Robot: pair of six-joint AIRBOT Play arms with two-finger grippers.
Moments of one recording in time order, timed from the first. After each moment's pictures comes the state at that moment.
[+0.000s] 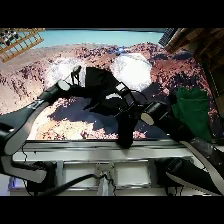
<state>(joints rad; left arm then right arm) -0.29 -1.62 1.14 0.73 -0.65 -1.21 0.67 -1.07 0.87 -1.48 0.84 1.55</state>
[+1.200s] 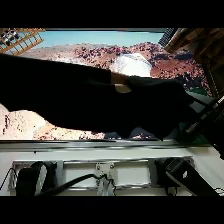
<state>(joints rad) 0.18 -0.35 1.15 1.14 -0.87 -1.24 0.67 -0.24 0.87 -1.63 0.70 1.55</state>
